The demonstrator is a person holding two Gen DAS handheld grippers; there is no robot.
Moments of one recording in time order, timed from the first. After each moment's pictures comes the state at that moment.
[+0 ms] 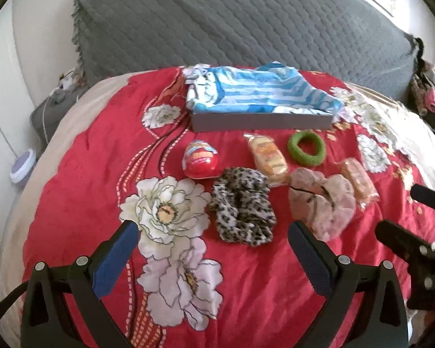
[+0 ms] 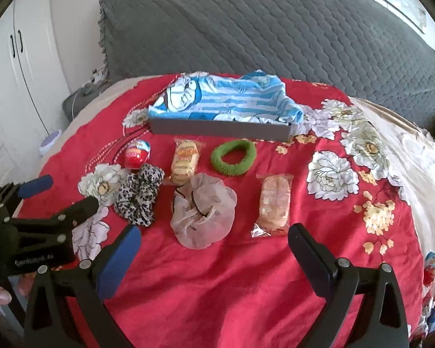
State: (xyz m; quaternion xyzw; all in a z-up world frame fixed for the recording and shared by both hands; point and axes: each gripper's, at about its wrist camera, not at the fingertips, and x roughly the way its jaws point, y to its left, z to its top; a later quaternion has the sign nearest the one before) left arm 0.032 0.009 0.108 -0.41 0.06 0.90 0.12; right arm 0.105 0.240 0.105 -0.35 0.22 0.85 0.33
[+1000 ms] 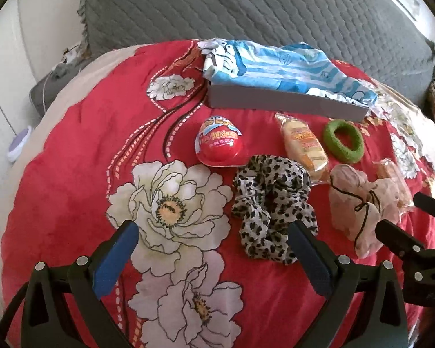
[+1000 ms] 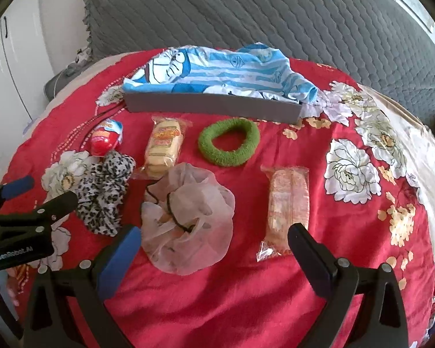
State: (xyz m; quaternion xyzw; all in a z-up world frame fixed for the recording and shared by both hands) left arm -0.014 0.005 0.059 -0.45 0.05 0.88 0.11; right arm 0.062 0.277 0.054 -0.40 0.23 0.82 0.34
